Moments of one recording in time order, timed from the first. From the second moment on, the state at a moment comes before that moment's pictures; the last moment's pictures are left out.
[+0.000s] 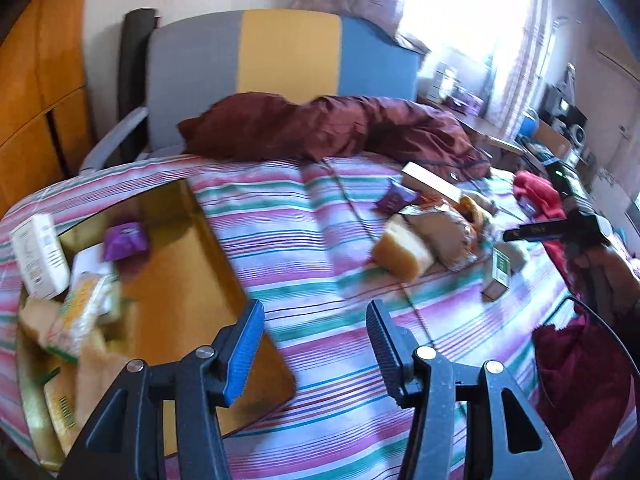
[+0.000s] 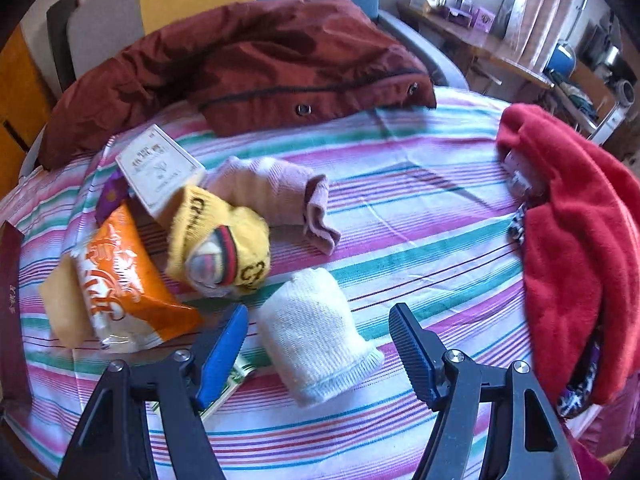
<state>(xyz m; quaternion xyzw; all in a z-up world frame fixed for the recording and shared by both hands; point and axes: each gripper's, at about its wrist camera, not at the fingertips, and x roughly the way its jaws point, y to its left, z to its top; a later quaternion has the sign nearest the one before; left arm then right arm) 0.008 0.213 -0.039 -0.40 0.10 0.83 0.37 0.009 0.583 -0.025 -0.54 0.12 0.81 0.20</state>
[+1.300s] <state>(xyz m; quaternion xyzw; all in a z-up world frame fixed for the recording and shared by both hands) 0.089 0.457 -0.100 -0.39 0.27 0.66 0.58 0.008 0.587 -0.022 -0.53 0.13 0.81 0.19</state>
